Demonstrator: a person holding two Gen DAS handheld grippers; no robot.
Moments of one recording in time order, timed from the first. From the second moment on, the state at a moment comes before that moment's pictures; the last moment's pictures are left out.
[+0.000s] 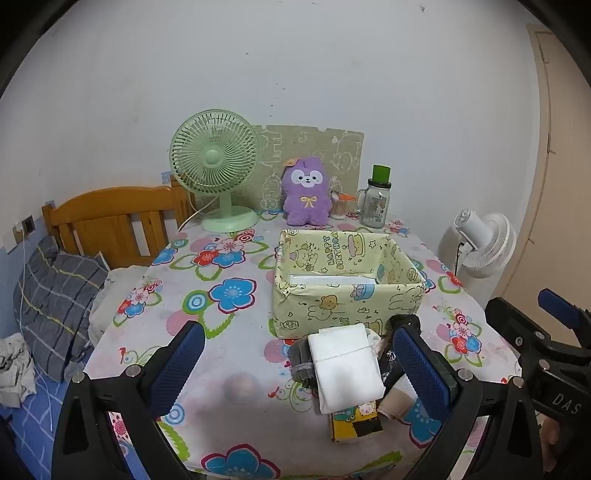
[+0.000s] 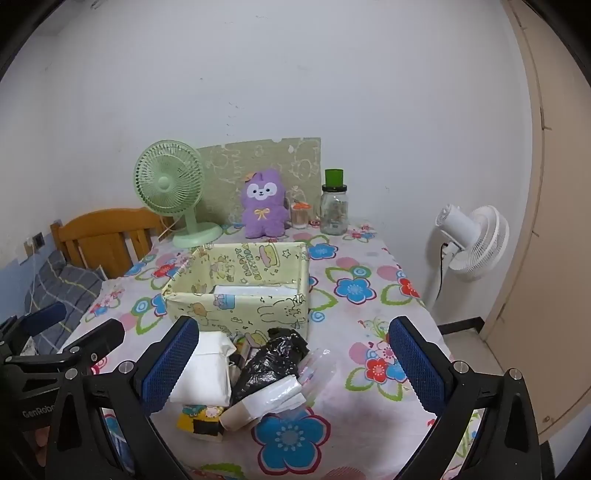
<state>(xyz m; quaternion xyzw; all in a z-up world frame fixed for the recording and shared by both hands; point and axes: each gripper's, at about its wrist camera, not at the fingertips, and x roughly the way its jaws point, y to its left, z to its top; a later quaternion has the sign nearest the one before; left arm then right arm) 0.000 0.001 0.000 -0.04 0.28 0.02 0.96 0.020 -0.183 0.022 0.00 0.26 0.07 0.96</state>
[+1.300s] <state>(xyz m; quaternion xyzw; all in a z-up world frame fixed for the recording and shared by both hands) -0.003 -0.004 0.005 -0.03 0.25 0.01 0.97 0.016 -0.188 0.028 0.01 0.24 0.05 0.97</state>
